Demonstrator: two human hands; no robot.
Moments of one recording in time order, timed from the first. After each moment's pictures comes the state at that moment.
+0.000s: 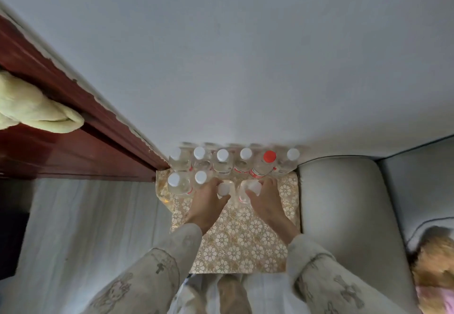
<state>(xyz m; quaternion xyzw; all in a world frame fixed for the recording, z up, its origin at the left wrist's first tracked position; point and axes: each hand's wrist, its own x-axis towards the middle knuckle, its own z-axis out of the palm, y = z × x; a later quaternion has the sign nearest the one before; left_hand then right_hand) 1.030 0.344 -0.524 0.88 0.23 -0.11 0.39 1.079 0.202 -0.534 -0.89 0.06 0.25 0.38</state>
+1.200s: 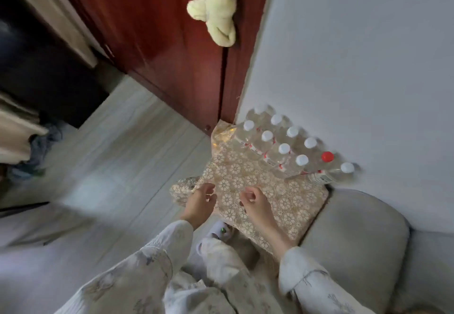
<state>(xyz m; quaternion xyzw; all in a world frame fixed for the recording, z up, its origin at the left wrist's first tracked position) 0.811 0.329 -0.491 0.70 0.49 -0.06 0.51 0.926 0.229 -0.474 -0.82 -0.15 0.46 0.32</state>
